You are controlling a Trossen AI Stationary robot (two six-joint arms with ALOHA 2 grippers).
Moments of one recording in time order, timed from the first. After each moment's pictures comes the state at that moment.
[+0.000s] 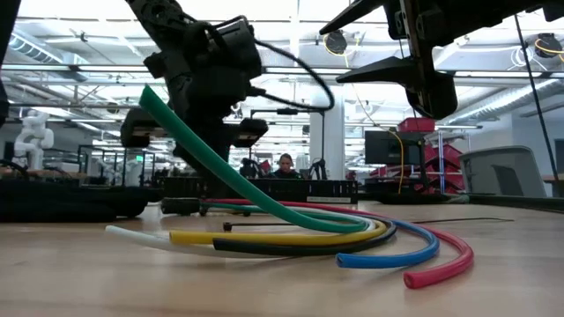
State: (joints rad) left arm 0.08 1.70 0.96 -0.40 0.32 0.84; right arm 0.45 1.50 0.72 0.39 0.60 1.22
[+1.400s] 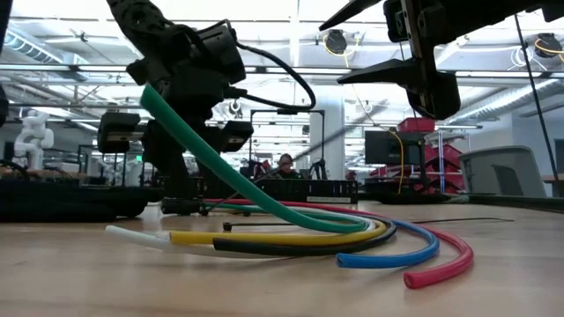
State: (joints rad) left arm 0.08 1.63 0.84 -0.32 0.38 0.88; right arm 0.45 1.50 0.72 0.39 0.57 1.27
